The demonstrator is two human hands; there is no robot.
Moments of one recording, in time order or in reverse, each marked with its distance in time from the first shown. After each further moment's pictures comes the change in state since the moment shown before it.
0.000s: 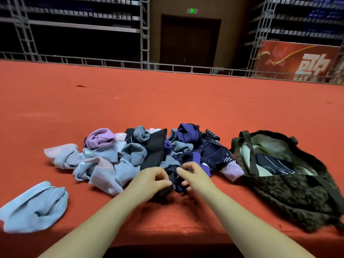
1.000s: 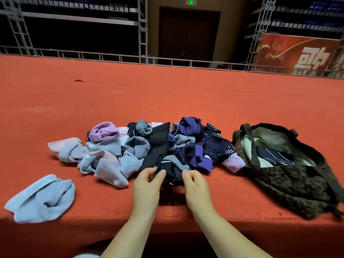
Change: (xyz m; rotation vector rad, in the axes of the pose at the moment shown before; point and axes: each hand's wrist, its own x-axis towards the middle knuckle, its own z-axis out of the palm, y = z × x) left_hand -0.045 0.019 0.034 -0.660 0.631 -0.187; right_hand -0.044 0.020 0.046 0.094 0.334 -0.233
